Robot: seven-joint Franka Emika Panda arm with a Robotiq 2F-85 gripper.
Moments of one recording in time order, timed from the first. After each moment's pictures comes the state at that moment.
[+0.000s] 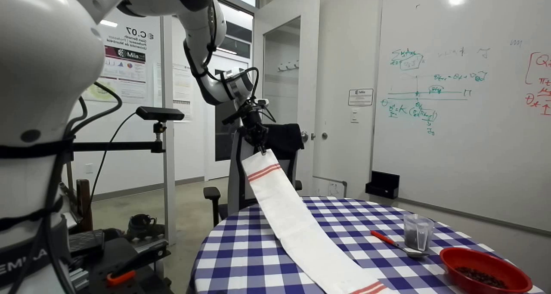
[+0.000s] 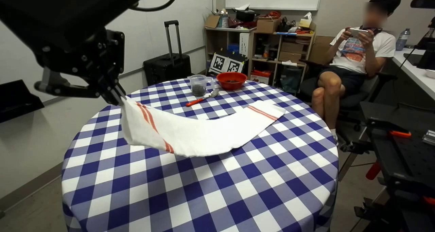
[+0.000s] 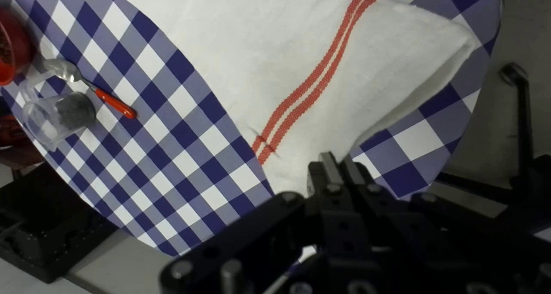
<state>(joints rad) 0.49 0.66 -0.02 -1.46 -0.45 2.05 0.60</state>
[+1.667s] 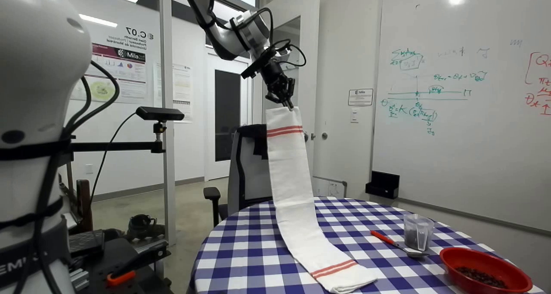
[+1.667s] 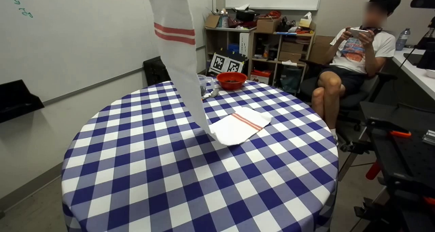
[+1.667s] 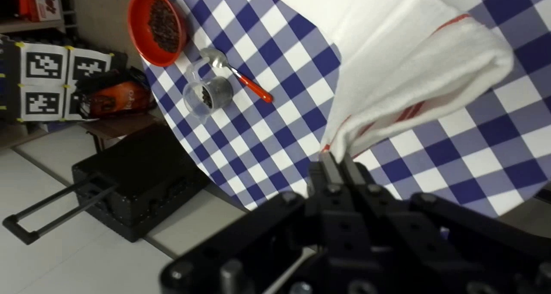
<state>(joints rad) 0.32 0.31 0.03 -1.61 -0.58 1.88 0.39</state>
